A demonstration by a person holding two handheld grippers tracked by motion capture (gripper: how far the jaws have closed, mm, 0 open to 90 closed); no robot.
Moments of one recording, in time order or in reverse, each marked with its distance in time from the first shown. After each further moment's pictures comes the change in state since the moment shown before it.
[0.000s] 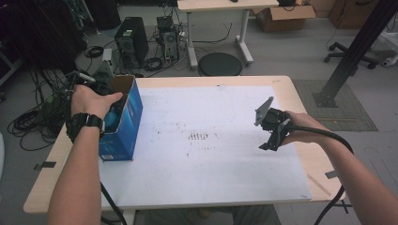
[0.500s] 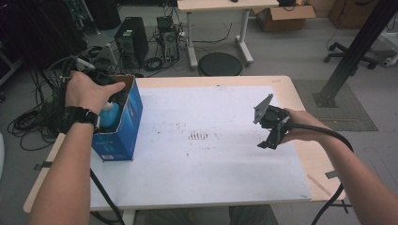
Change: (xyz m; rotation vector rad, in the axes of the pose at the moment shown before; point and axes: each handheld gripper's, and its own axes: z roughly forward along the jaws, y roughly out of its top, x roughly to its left) left arm -0.025 -0.005 -0.053 -0.073 0.003 0.118; right arm 0.001 0.010 -0.011 -0.022 -0.007 -0.017
